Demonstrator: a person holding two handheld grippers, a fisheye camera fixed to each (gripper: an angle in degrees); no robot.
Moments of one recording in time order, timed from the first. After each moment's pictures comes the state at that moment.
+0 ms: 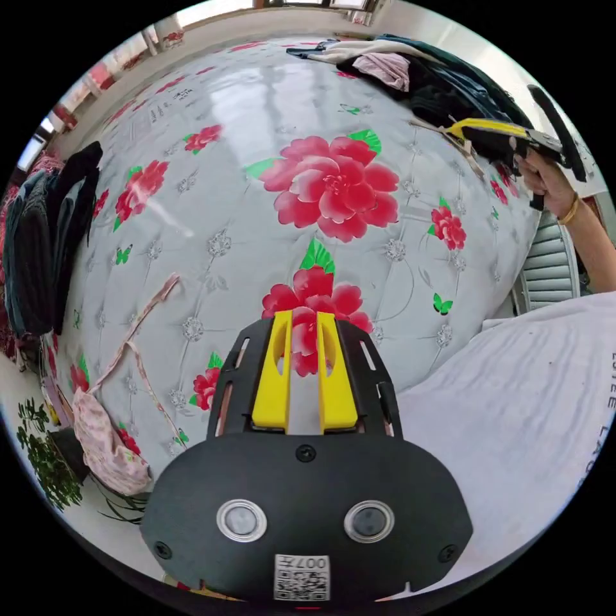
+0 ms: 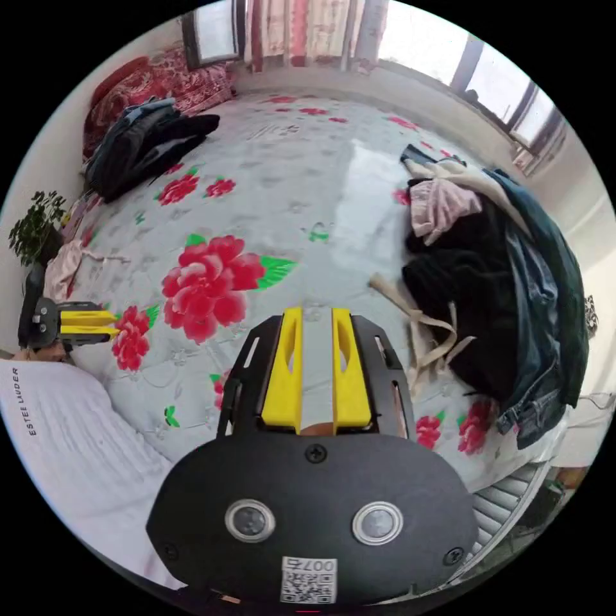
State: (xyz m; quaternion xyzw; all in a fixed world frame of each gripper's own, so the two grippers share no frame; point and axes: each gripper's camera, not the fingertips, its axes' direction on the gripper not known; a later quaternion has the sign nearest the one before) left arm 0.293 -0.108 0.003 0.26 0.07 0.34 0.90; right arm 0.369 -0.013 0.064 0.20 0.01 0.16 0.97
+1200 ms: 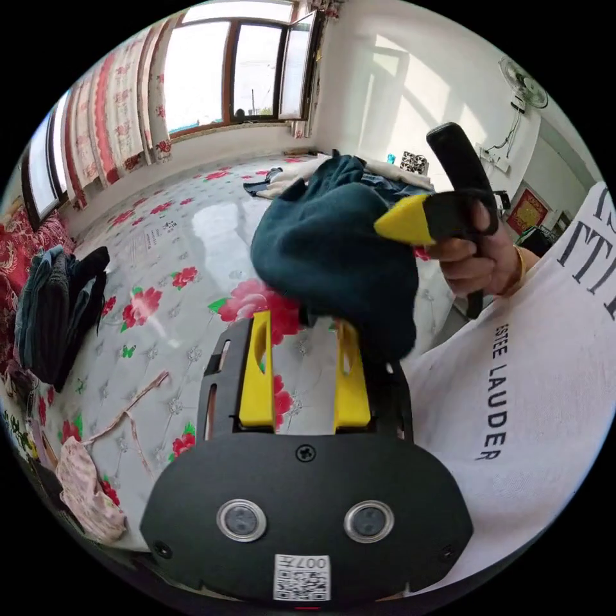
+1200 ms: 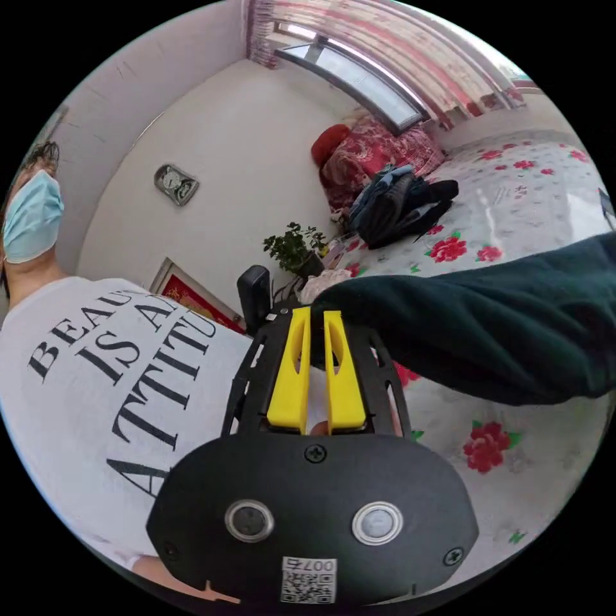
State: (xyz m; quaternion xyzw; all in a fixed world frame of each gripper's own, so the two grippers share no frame) left arm 0.227 0.099 -0.025 0.50 0.18 0.34 0.77; right arm 0.214 0.129 -0.041 0.31 -0.50 -0.19 0.79
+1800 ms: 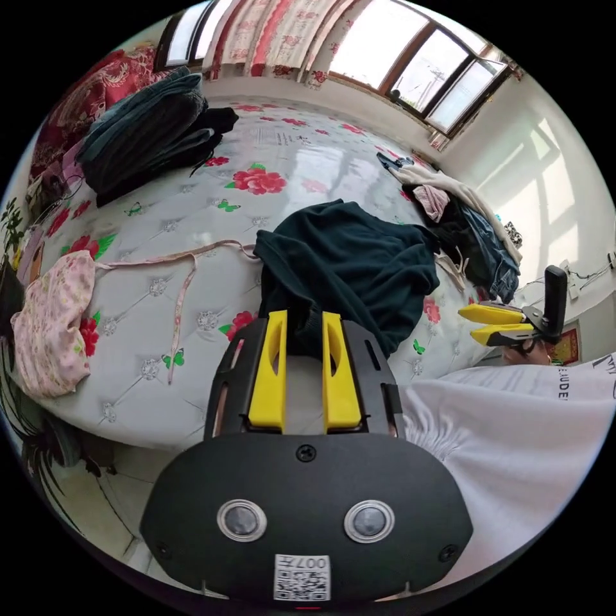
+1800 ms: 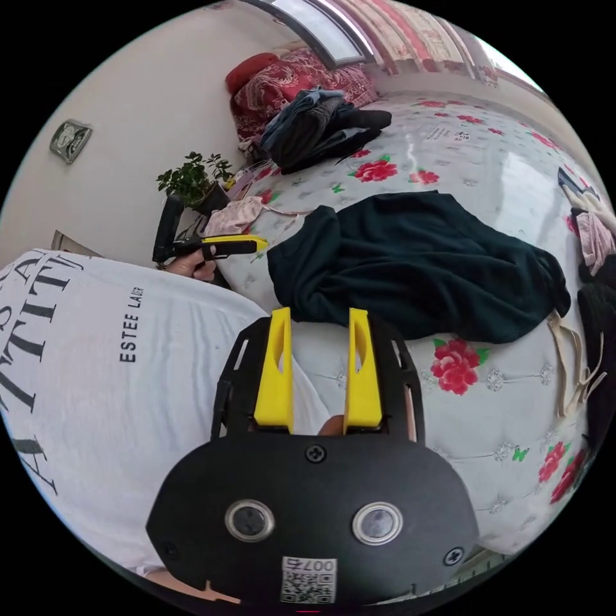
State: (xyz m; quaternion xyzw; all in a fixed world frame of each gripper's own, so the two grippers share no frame) left arm 0.022 0.036 0.073 0.38 0.31 0.13 0.86; right arm 0.124 0.104 0.009 0.19 -0.32 -0.11 0.92
